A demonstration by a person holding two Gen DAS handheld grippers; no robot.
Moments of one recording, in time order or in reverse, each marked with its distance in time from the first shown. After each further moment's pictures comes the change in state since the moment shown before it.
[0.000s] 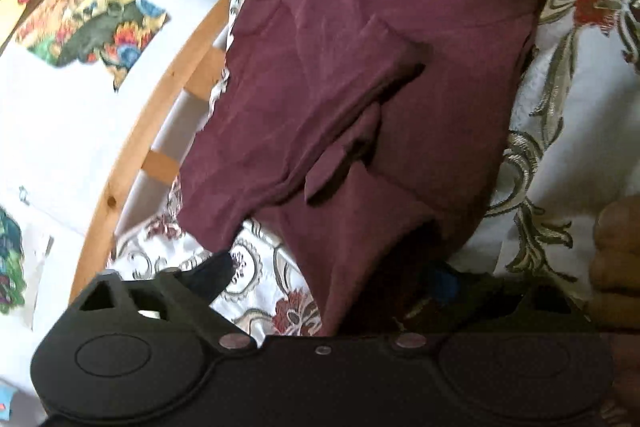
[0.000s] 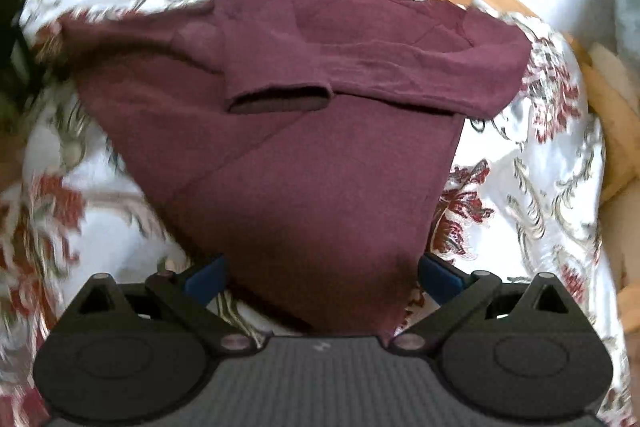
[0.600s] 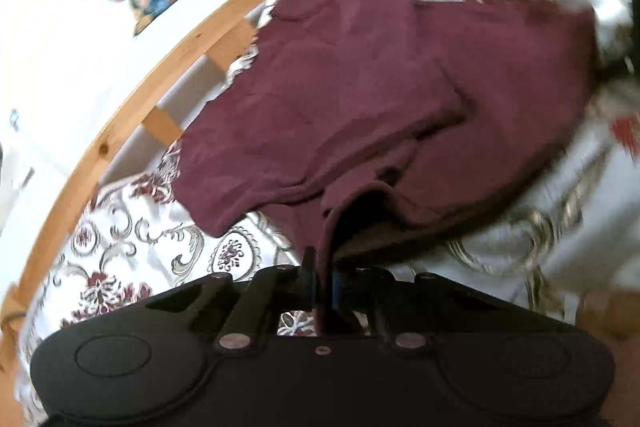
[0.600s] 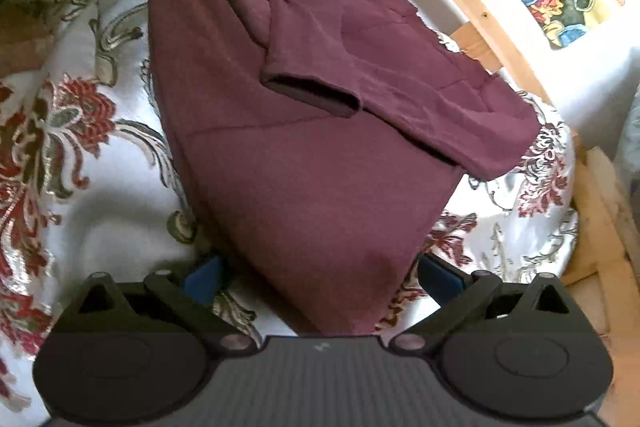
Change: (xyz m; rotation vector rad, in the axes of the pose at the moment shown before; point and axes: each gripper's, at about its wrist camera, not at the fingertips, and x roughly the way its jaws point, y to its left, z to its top) left arm -0.003 0.050 0.018 -0.297 0.040 -0.090; right arm -0.001 0.034 -0.011 -0.297 -0.041 -0.139
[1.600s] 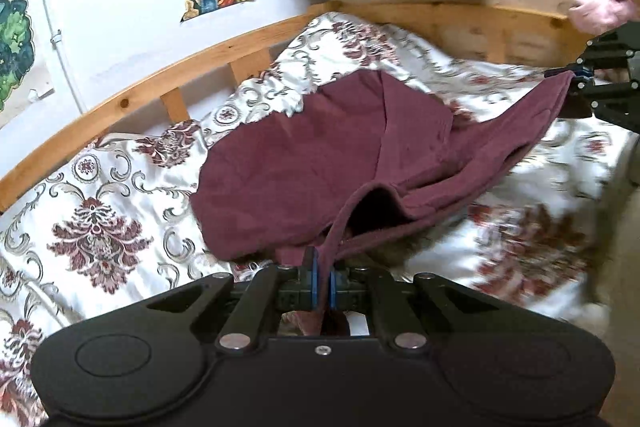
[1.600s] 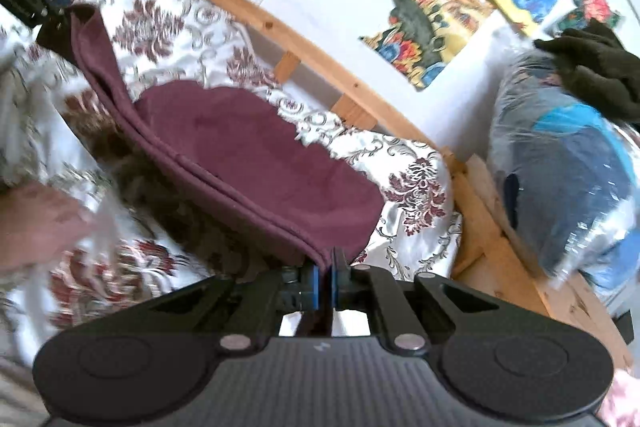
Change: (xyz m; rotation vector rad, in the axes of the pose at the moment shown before) left arm -0.169 0.045 -0.042 -0.313 -0.114 -0.234; right arm -0.194 0.015 0.027 0.299 -0.175 -0.234
